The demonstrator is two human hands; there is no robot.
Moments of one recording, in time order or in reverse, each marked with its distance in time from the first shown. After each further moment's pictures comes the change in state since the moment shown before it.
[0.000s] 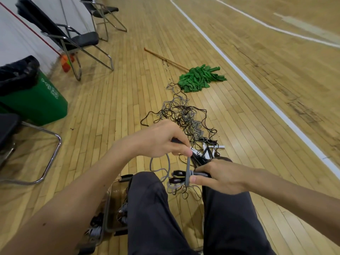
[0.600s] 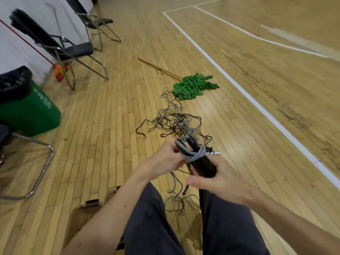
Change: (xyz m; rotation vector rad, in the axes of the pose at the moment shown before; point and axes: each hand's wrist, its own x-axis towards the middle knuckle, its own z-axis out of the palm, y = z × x) left_hand 0.019 -0.014 0.062 -0.760 0.299 -0.103; right_hand -0.015 -0.034 -0.002 0.718 0.411 -0.139
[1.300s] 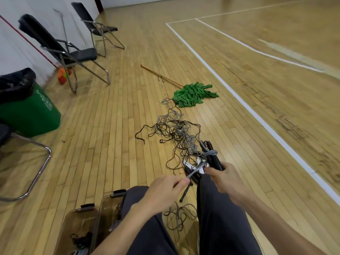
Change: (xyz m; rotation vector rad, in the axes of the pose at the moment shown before) left_hand -0.043 -0.056 0.024 0.616 0.048 -0.095; right_hand 0.012 0.081 -0.018 0.190 0.456 0.485
